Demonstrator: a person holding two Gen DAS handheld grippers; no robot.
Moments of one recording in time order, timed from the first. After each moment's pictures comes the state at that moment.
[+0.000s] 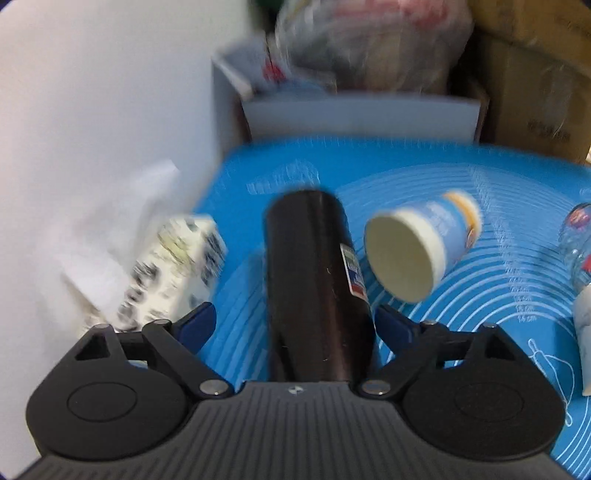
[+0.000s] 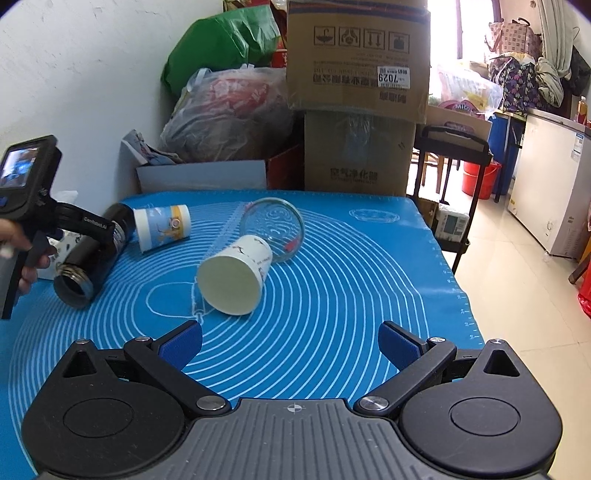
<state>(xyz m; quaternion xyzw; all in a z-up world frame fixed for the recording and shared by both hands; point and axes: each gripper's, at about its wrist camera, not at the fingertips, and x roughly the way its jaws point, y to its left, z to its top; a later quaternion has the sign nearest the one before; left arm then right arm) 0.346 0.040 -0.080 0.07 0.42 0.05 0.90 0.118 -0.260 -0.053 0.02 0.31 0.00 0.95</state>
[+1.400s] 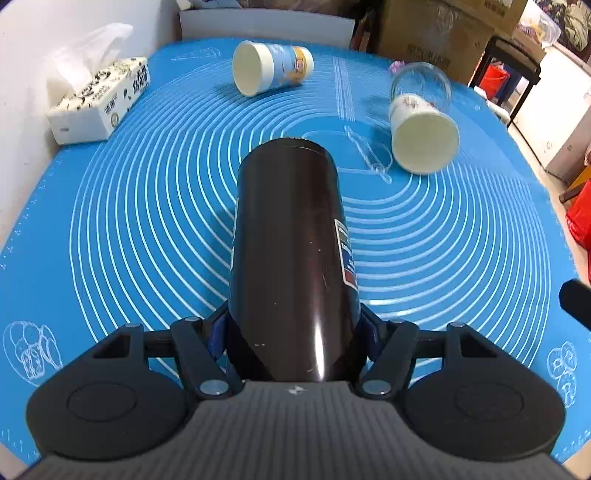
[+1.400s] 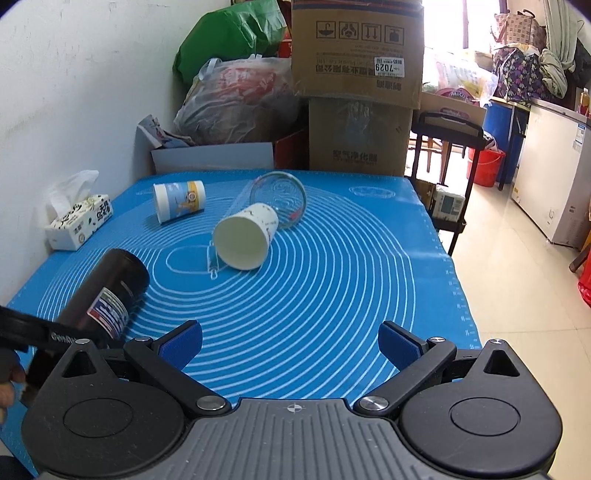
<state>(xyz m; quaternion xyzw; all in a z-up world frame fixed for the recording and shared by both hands) 0.127 -0.019 -0.096 -0.01 0.49 -0.06 0.87 0.060 -0.264 -0.047 0.02 0.34 0.02 0.94</state>
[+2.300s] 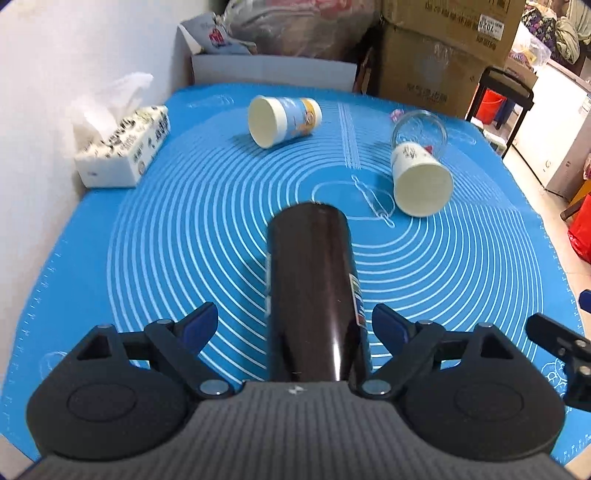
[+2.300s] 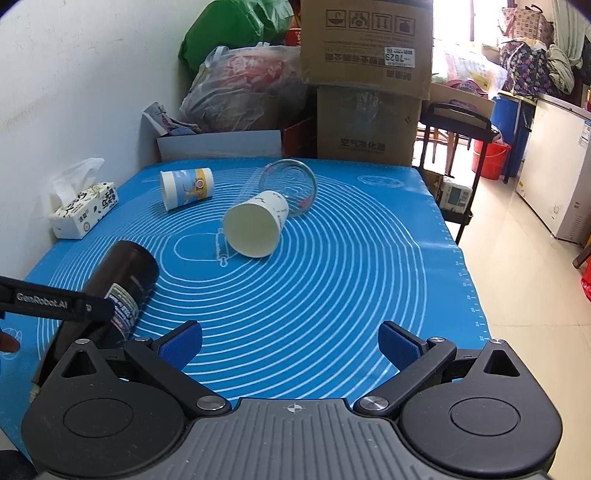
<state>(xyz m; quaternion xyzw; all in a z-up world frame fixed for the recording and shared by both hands) 0.115 -0.002 -0.052 0.00 0.44 -0.05 0.90 0.063 -0.251 -0.047 0.02 0.35 0.03 0.93</state>
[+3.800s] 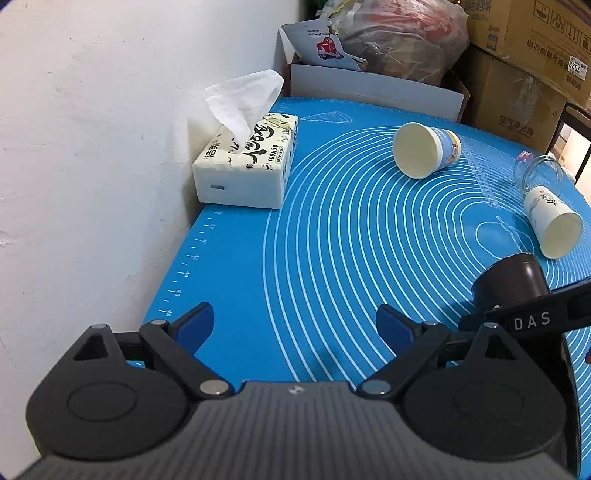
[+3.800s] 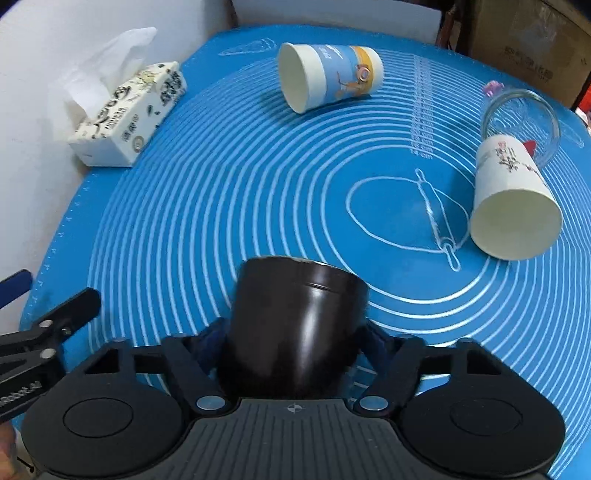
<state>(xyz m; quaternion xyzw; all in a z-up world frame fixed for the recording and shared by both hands) 0.165 0.131 -0.072 0.00 0.41 0.02 0.91 0.224 -0.068 -0.087 0.00 0.57 0.11 0.81</state>
